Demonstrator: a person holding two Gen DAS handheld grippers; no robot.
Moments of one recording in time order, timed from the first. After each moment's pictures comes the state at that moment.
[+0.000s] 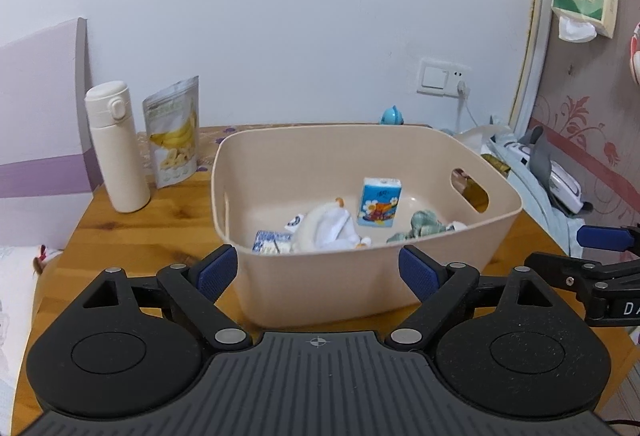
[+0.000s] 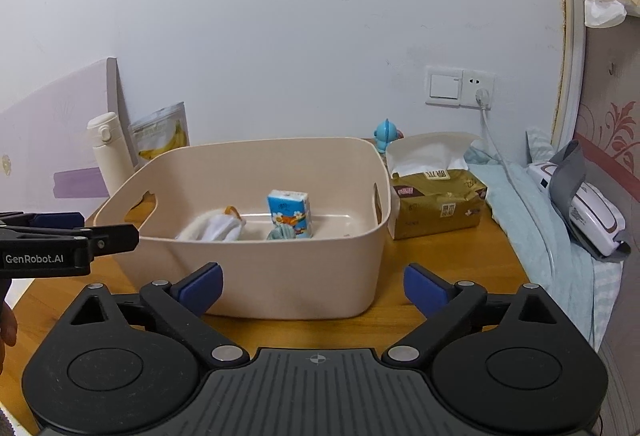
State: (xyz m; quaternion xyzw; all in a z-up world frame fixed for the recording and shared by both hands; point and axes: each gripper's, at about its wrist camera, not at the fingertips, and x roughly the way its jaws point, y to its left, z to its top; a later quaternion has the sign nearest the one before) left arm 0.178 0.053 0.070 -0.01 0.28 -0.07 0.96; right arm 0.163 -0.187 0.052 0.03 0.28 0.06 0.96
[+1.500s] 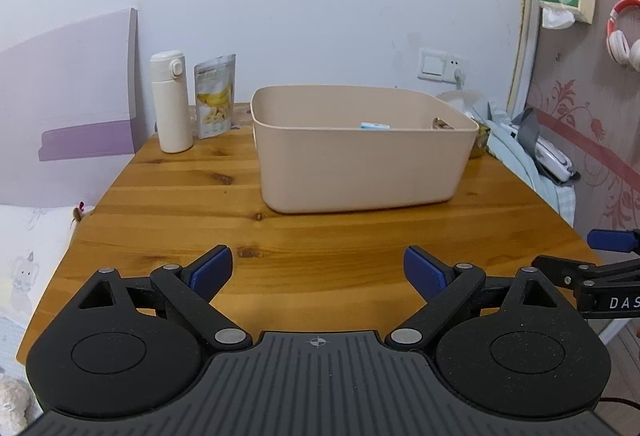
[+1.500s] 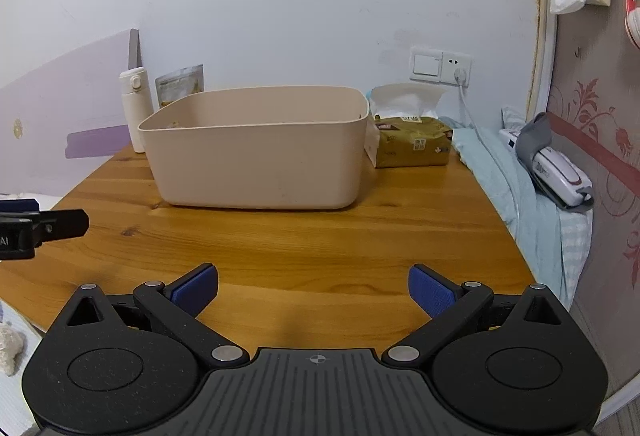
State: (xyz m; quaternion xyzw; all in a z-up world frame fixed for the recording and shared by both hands) left arm 0.026 0.048 0.042 -0.01 0.27 -0.04 0.96; right arm 0.036 -0.191 0.015 0.01 0.29 0.05 0.96
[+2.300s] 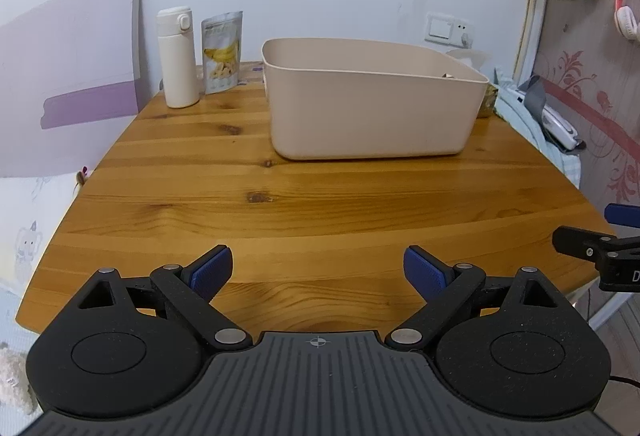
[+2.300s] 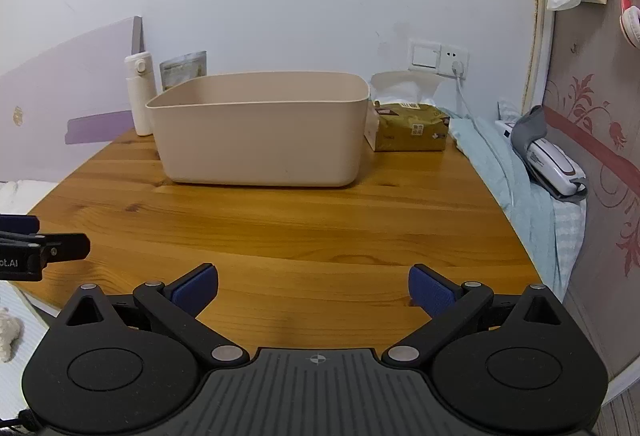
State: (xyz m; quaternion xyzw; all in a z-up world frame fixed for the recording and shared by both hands) left arm 0.019 0.060 0.016 -0.01 0.32 -0.03 0.95; right arm 0.017 -0.184 0.005 -0.01 0.30 0.04 0.95
